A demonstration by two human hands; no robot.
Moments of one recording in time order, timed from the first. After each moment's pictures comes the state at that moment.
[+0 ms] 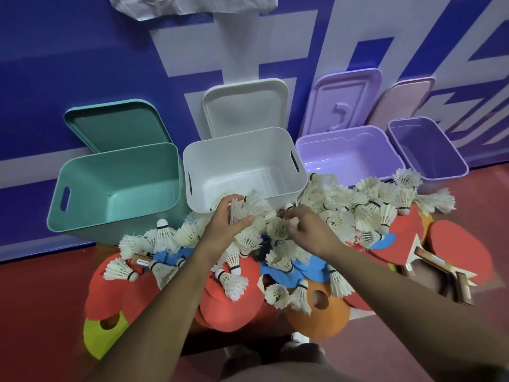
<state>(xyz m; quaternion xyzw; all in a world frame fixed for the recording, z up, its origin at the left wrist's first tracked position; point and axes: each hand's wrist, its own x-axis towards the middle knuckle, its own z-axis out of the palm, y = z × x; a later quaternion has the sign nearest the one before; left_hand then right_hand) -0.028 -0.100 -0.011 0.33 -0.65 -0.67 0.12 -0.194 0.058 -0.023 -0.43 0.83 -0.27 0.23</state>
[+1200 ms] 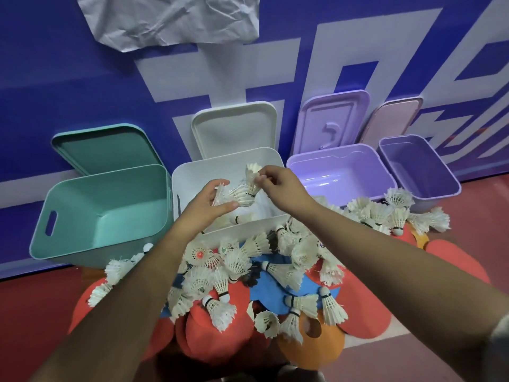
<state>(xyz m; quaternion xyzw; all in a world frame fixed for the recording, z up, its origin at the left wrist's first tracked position) -0.086 -0.175 0.017 0.32 -0.74 -0.59 0.07 -0.250 -0.037 0.055 -0.38 0.77 -0.45 0.25</state>
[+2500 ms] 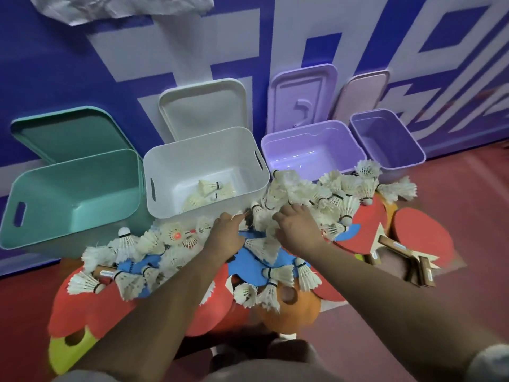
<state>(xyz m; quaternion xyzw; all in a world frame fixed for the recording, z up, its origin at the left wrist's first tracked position) -0.099 -0.056 -0.078 0.30 -0.90 -0.28 -0.10 -0.230 0.104 -0.038 -0.51 0.86 0.00 0.09</state>
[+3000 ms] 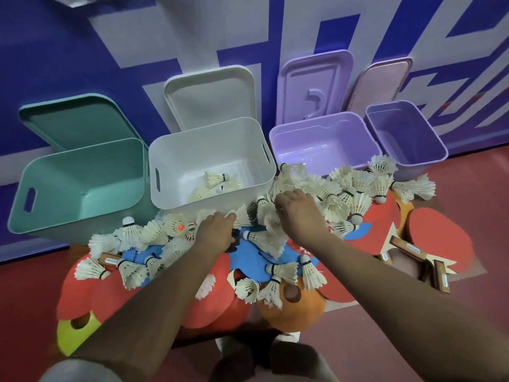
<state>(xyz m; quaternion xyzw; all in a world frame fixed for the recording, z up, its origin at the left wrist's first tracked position) -0.087 -0.071 -0.081 0.28 -0.94 -0.07 -0.19 -0.242 0.089 -0.044 -0.51 0.85 -0.14 0.03</state>
